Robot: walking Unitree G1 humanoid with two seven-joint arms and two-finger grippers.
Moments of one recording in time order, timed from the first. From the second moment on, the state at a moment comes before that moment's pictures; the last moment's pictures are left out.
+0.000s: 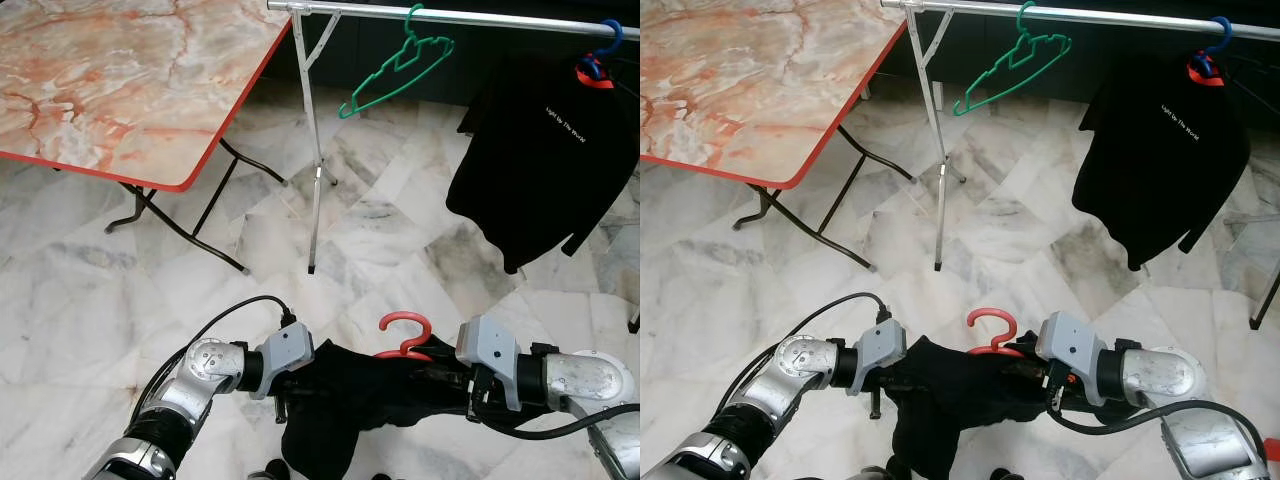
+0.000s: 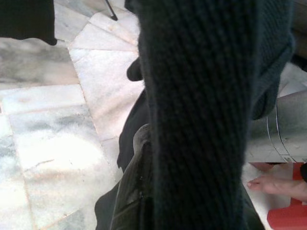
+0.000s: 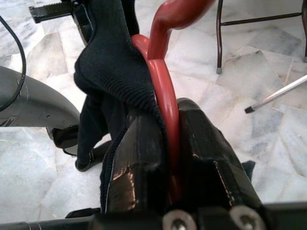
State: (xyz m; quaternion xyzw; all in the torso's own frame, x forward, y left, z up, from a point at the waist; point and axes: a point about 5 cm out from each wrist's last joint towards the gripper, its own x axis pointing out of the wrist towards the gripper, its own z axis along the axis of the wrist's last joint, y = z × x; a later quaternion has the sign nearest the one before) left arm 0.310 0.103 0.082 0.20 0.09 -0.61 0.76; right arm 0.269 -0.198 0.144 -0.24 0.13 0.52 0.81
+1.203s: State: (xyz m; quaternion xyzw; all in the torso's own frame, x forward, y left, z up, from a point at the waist) left arm 0.308 0.102 0.073 0.22 0.10 -0.61 0.75; right arm 0.258 -0.208 0.155 -0.22 0.15 0.55 0.79
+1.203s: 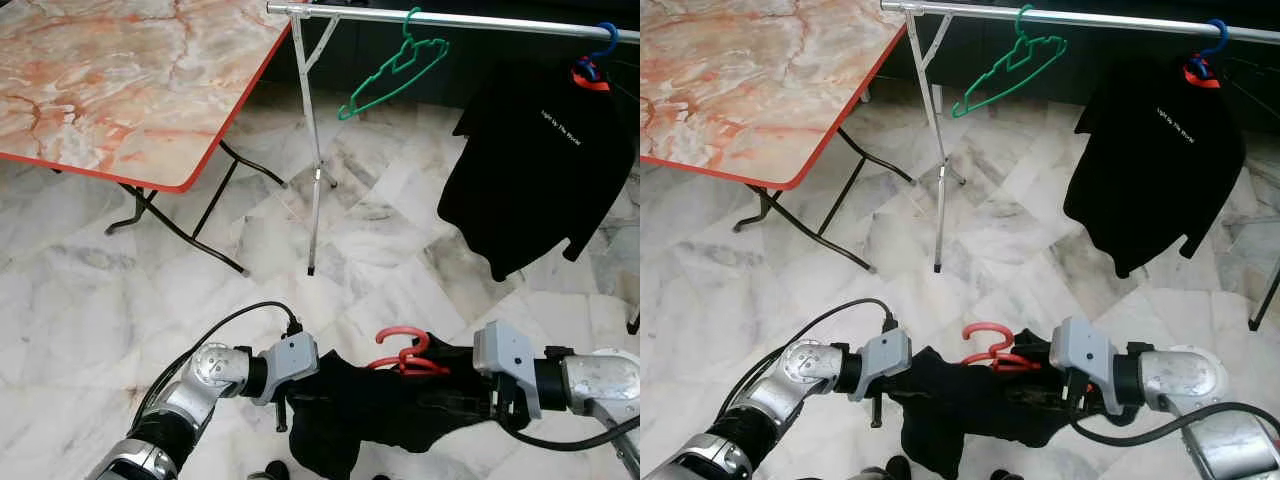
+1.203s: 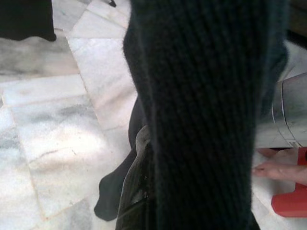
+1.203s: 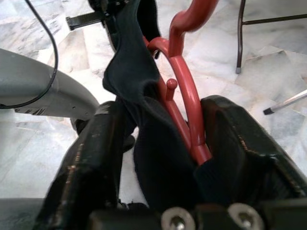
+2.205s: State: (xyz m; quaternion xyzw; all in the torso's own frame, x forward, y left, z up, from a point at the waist) left arm 0.308 0.104 0.071 0.23 0.11 -0.61 0.75; right arm 0.286 -0.205 0.149 -0.28 0.11 0.49 0.82
